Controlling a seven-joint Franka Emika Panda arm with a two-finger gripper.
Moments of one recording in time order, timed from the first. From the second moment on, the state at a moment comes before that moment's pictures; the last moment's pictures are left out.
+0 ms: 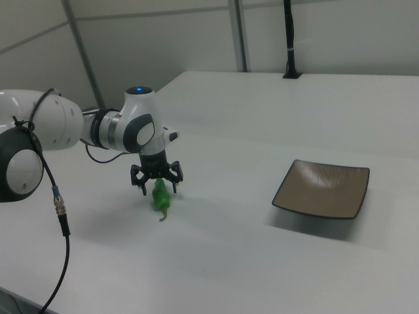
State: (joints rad) arm 0.25 0.51 0.01 -1.67 0.10 2.19 -0.46
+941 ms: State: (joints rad) arm 0.25 0.51 0.01 -1.68 0.09 2.19 -0.46
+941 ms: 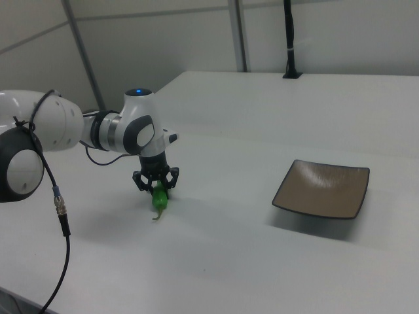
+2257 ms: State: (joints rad) arm 0.07 0.32 -0.01 -1.50 0.09 1.84 -0.46
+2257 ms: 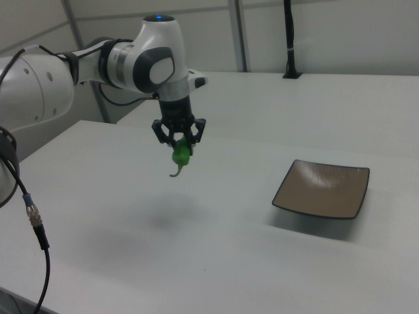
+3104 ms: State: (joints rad) arm -0.10 0.40 -0.10 -1.41 0.09 2.01 -0.47
